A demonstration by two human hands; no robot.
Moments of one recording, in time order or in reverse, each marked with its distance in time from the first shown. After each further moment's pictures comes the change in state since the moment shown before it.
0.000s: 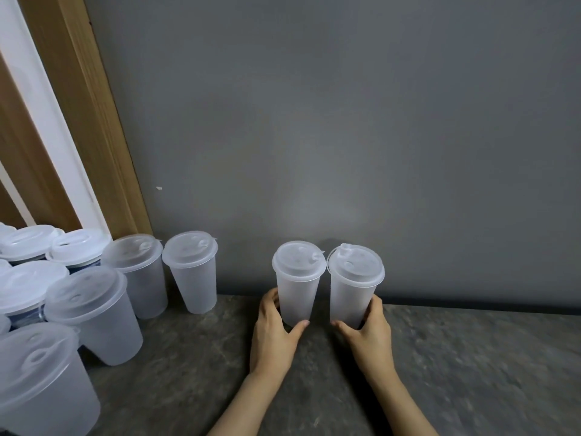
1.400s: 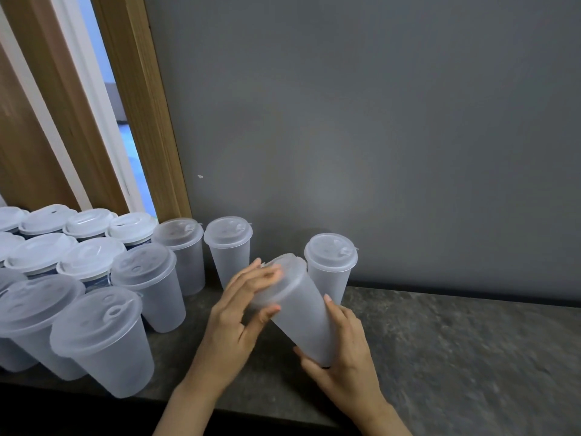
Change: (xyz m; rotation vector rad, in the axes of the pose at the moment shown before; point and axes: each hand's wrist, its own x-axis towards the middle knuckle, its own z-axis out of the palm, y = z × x) left_hand -0.043 0.028 -0.155 -0.033 -0.016 0.587; right_hand -0.093 -0.037 0.043 -0.201 -0.071 -0.813
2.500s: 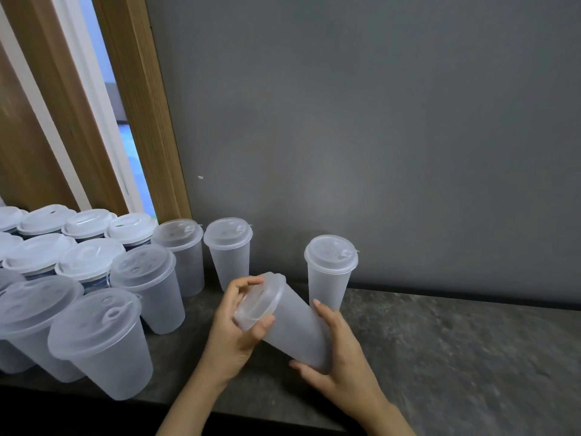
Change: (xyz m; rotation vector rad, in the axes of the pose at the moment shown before) left_hand -0.008 -0.022 0.015 -0.504 0.034 -0.425; right_hand 0.008 -0.005 -0.011 0.143 -0.386 0.228
